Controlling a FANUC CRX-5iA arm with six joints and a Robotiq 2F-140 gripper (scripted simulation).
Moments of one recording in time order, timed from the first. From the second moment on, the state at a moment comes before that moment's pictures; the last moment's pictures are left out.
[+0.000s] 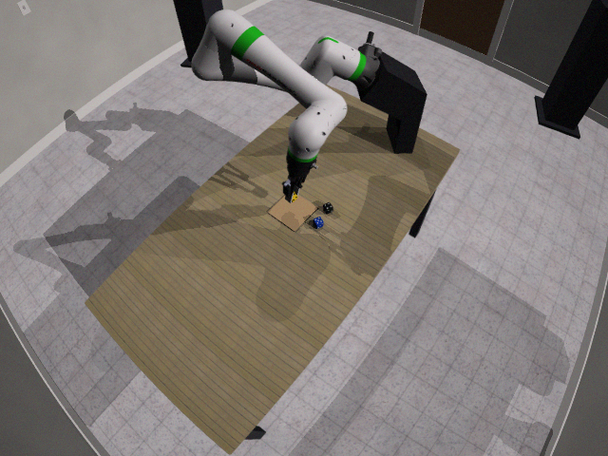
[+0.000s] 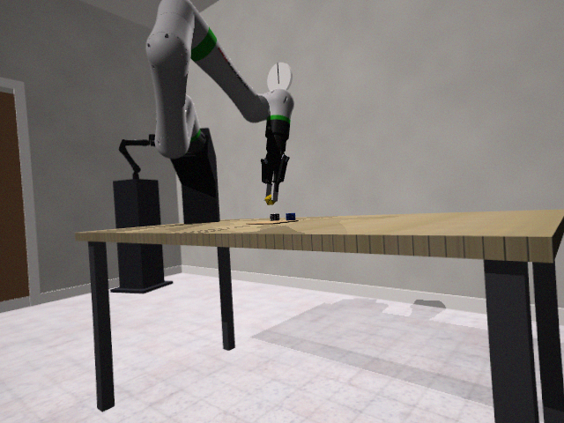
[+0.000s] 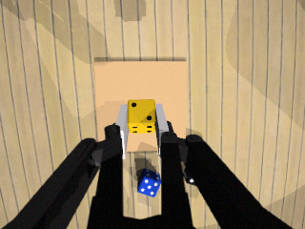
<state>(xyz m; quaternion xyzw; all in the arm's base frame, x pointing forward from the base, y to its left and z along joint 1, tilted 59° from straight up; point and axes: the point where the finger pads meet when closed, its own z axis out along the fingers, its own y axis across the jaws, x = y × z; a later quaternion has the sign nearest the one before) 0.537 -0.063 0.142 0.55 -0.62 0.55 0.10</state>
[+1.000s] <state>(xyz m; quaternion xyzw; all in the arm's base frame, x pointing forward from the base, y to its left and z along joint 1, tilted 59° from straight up) 0.533 -0.071 0.151 0.66 -0.62 0.41 -0.06</state>
